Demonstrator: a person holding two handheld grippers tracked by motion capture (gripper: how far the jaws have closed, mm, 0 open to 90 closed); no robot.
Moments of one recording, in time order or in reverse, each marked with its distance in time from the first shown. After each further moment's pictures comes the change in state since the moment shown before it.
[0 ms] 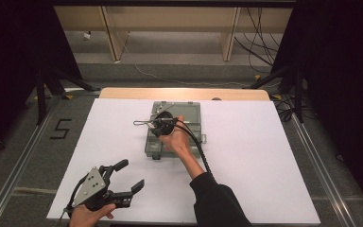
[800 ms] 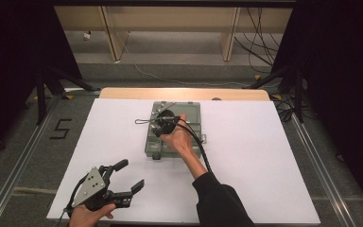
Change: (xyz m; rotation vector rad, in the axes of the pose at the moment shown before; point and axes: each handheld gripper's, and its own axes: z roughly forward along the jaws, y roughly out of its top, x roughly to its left) left arm 0.000 0.000 0.000 0.002 -0.001 0.000; right arm -0.002 0.002 -0.009 0.018 -0.044 -0.009
